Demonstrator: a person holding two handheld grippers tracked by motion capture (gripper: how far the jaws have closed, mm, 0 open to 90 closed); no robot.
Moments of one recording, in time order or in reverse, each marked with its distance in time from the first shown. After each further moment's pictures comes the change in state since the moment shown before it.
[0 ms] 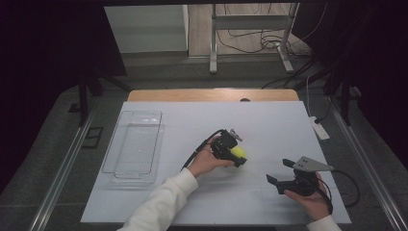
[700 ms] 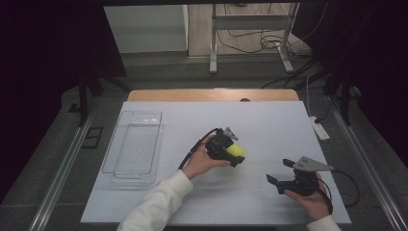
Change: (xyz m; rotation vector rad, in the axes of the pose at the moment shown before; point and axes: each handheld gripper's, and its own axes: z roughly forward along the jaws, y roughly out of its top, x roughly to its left) left arm -0.005 -0.007 -0.026 -0.070 0.007 0.012; right arm 0.000 0.000 0.000 0.003 -0.006 0.002
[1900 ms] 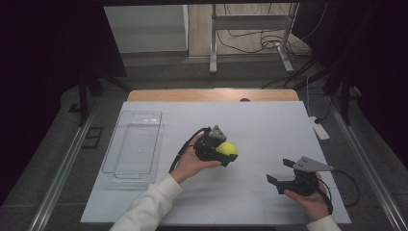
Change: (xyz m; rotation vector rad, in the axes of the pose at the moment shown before) left arm -0.002 -0.014 -0.038 -0.110 0.018 -0.006; right arm 0.001 0.000 0.000 -0.002 0.000 -0.001
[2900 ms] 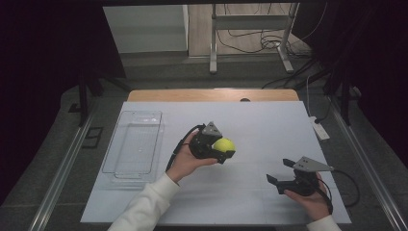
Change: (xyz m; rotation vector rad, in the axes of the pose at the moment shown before) left arm 0.003 0.002 -0.019 -0.054 0.013 -0.007; right arm 0.000 0.001 -0.001 -0.006 -0.001 -0.004
